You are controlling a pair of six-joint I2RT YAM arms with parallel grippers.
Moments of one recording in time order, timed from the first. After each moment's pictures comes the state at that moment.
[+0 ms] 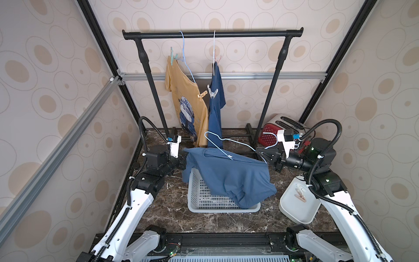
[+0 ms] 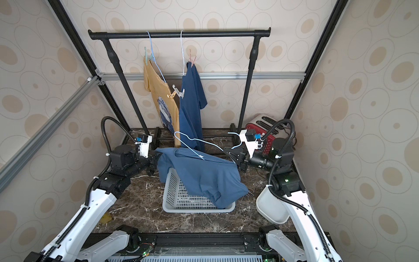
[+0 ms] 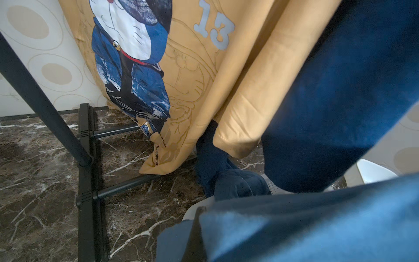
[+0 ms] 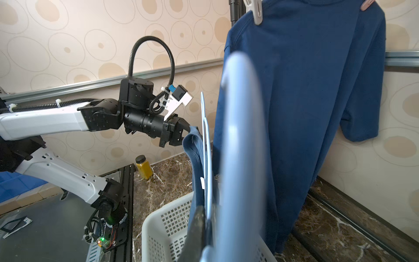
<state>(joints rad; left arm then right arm) -0.24 0.98 0.93 -0.34 0.22 -0.14 0.22 0.93 1.09 -0.20 -0.93 0.06</state>
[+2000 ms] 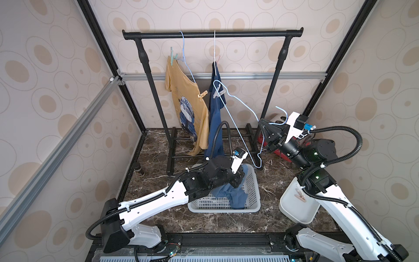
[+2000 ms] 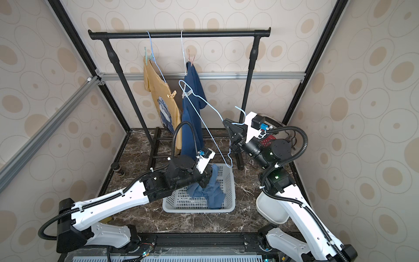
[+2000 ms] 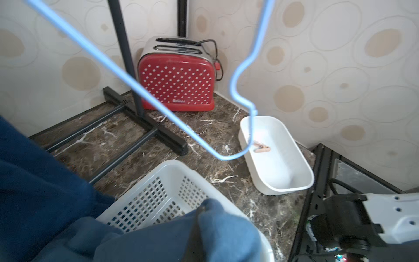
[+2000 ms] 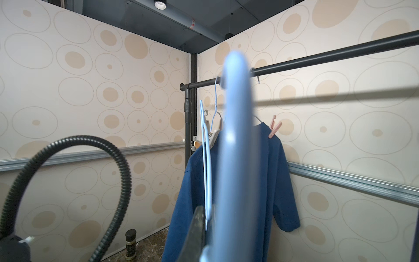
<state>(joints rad) -1.07 1.34 1.21 -0.23 -0.10 -0.19 0.43 1.00 1.12 0.29 -0.39 0.13</state>
